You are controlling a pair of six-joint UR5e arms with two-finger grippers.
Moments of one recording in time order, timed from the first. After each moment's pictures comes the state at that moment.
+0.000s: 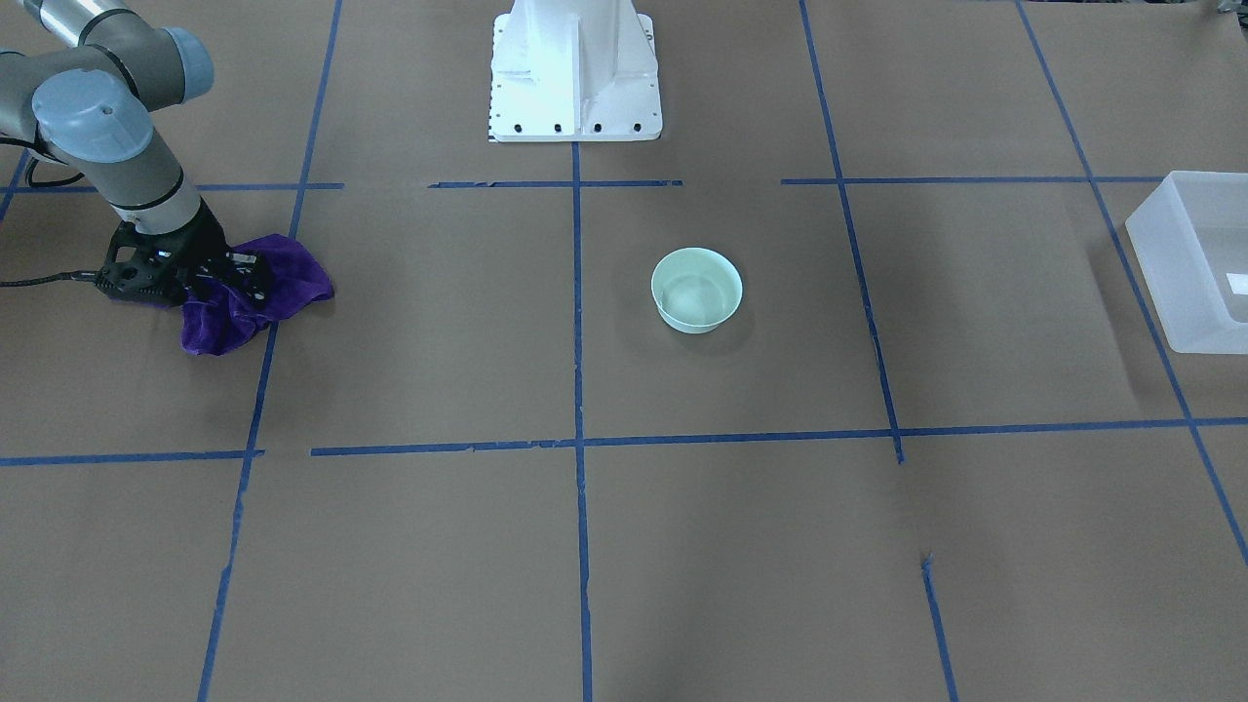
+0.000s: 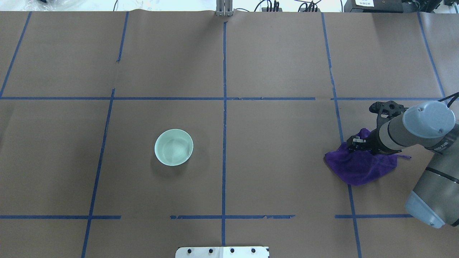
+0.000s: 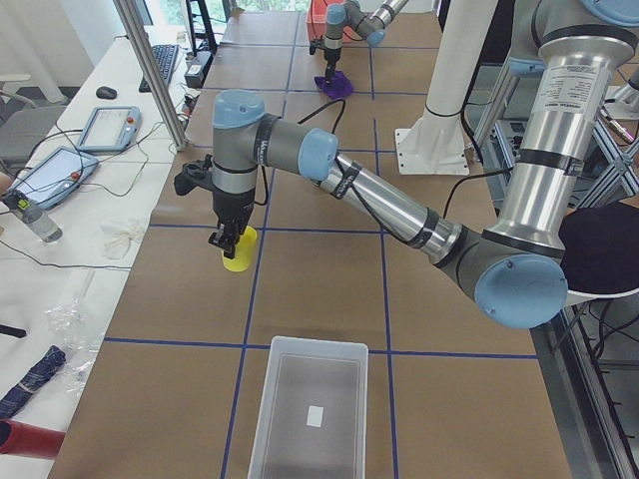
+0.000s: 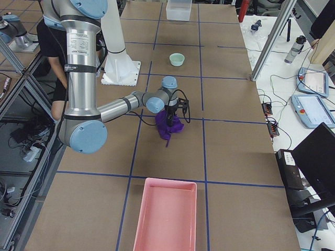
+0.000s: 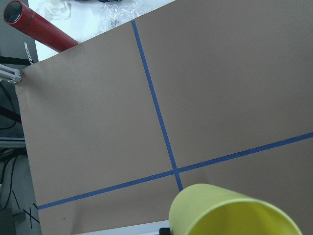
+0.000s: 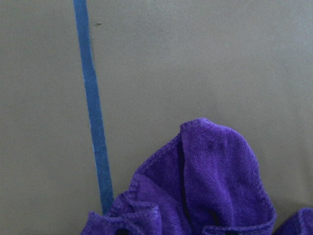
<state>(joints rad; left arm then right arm) -1.58 -1.78 -1.89 -1.29 -2.08 0.16 0.68 -1.59 1.86 -1.19 1.95 1.22</state>
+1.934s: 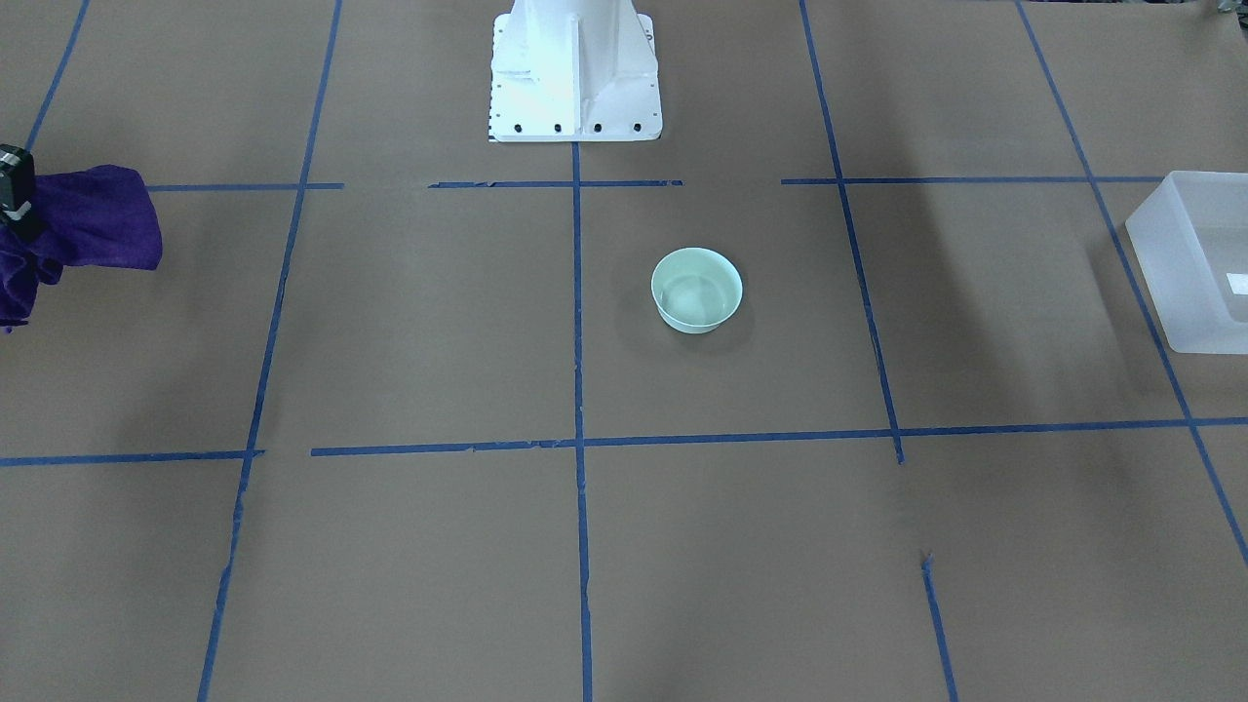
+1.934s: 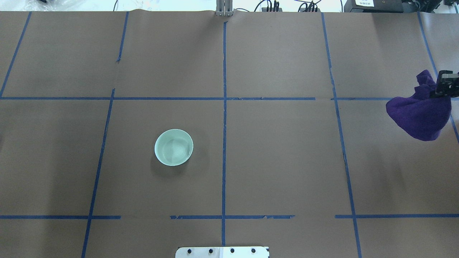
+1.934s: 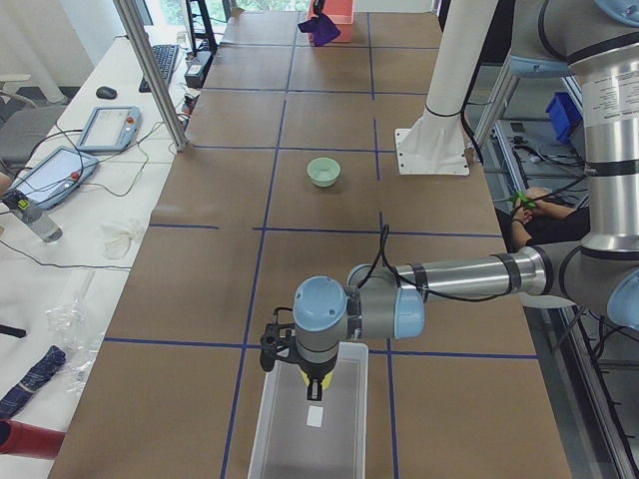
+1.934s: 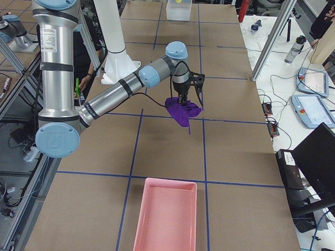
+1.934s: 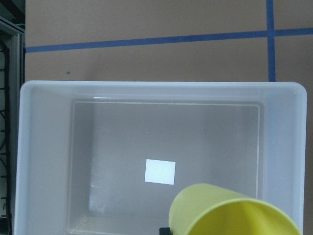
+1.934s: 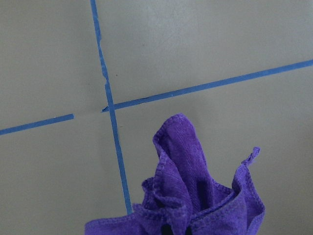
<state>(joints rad) -1.64 -1.35 -1.62 -1.73 -2.28 0.11 1.20 -1.60 2.20 -1.59 2.23 0.87</state>
